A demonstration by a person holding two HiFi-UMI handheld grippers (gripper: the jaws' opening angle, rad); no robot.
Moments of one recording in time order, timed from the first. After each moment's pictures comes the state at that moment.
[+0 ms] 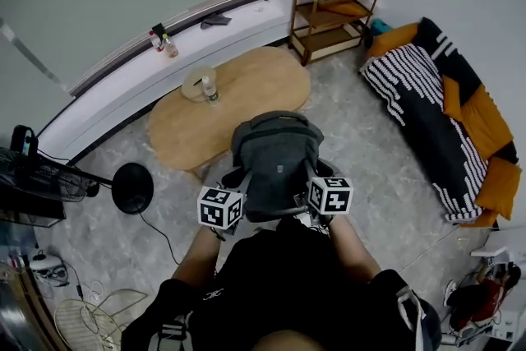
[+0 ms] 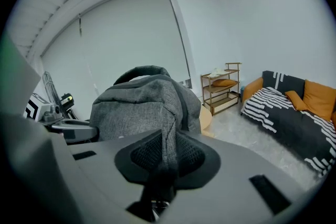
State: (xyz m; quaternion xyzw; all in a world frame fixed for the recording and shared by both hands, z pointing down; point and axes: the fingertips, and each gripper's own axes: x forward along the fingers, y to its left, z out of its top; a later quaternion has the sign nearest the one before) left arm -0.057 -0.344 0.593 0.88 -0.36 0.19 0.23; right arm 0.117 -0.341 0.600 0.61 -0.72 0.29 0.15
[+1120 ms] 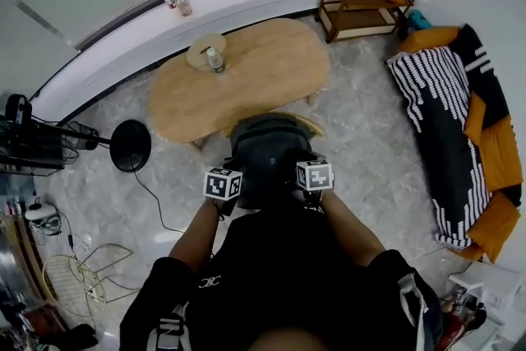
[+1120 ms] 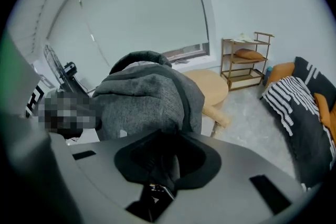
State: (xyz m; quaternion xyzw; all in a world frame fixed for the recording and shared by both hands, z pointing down) left arm -0.029 -0.429 0.774 0.78 -0.41 0.29 0.38; right arm 0.145 -0.457 0.781 0.48 -0.75 0.36 0.30
